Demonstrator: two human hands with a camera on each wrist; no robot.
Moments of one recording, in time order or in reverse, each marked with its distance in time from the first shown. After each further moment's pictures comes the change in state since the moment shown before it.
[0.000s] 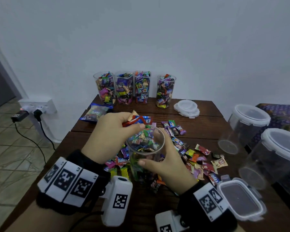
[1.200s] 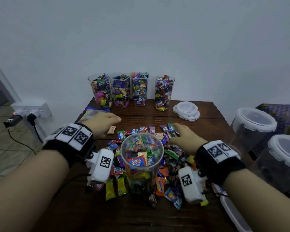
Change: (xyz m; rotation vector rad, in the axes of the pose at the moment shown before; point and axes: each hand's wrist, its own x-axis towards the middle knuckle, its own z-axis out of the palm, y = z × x) left_hand 0.097 -0.066 -0.014 0.131 -0.186 -0.499; right_hand 0.094 0.023 -0.086 -0.772 -0.092 0.440
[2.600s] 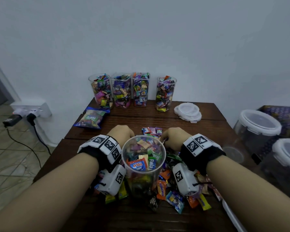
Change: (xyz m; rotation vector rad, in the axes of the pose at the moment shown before) left_hand 0.026 -0.003 0.051 0.717 -0.146 0.150; right_hand 0.031 -0.023 0.007 -0.322 -0.148 -0.072
